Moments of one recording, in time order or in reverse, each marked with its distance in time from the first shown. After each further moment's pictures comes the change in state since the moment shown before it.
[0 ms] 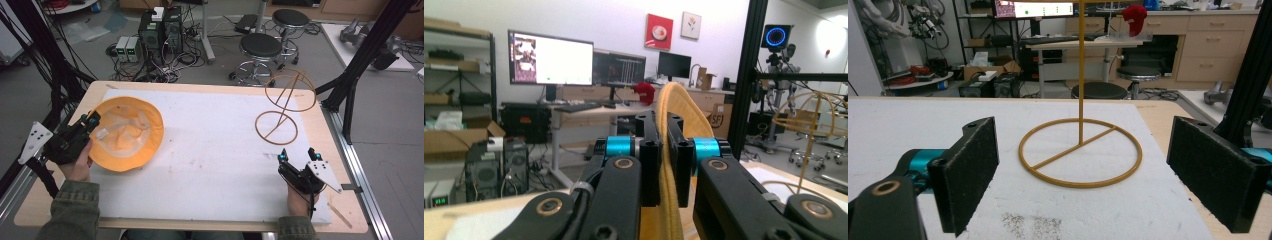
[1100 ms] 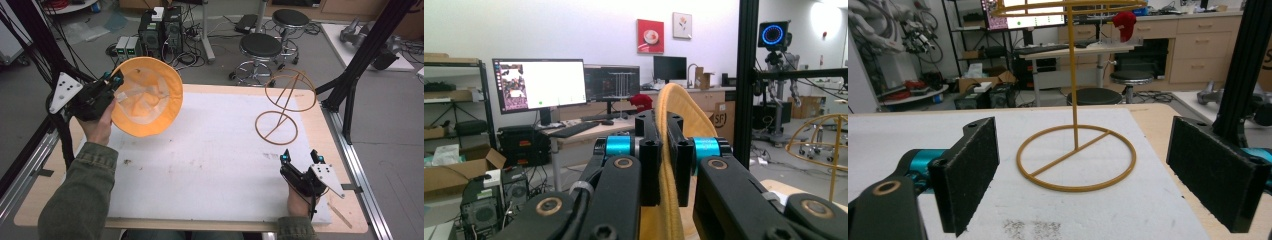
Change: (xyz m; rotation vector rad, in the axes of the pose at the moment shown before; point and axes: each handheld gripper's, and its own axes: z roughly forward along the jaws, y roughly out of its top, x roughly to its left) left arm -0.028 0.053 0.097 -0.004 -0.030 0.099; right arm 0.000 0.001 -0.008 -0.036 -0.025 0.046
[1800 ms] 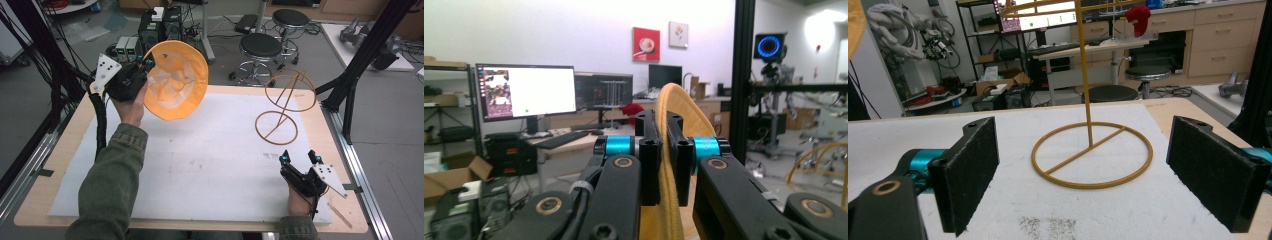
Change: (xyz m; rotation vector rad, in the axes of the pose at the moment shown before) left arm -0.038 0.001 0.077 -0.040 -0.010 -0.033; right arm -0.004 -0.003 0.001 0.007 0.055 0.058
